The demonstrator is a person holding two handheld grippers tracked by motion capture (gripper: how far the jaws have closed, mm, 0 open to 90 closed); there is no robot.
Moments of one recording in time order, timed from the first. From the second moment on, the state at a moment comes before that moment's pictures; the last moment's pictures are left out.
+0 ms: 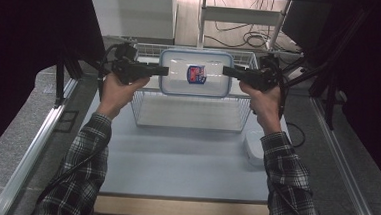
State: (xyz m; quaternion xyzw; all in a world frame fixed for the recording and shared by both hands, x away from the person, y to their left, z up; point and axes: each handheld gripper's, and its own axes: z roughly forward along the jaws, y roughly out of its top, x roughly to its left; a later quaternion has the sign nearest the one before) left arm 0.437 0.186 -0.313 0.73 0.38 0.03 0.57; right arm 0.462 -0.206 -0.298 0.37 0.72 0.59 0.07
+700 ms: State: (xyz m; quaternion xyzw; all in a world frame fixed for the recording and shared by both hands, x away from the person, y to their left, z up) left arm 0.448 0.181 -0.316 0.72 0.42 0.08 0.54; right arm 0.473 -0.200 -0.295 0.40 0.70 0.58 0.07
